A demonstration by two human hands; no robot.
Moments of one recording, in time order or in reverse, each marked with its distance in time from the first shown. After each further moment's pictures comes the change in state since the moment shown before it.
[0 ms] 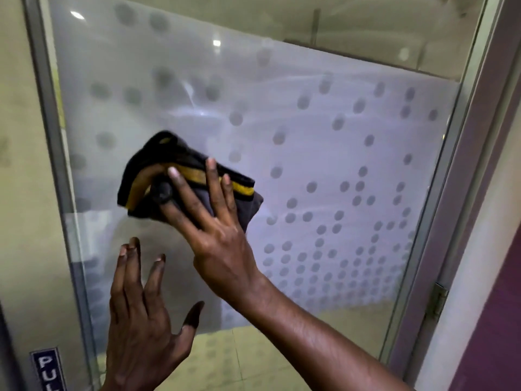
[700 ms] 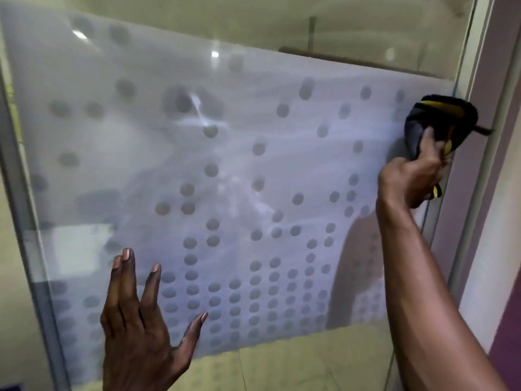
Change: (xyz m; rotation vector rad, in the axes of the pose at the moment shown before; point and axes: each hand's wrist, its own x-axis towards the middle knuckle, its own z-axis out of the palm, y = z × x) left_hand 0.018 0.031 0.023 0.099 0.097 0.013; right_hand 0.004 0.242 -0.170 -0.070 0.763 1.245
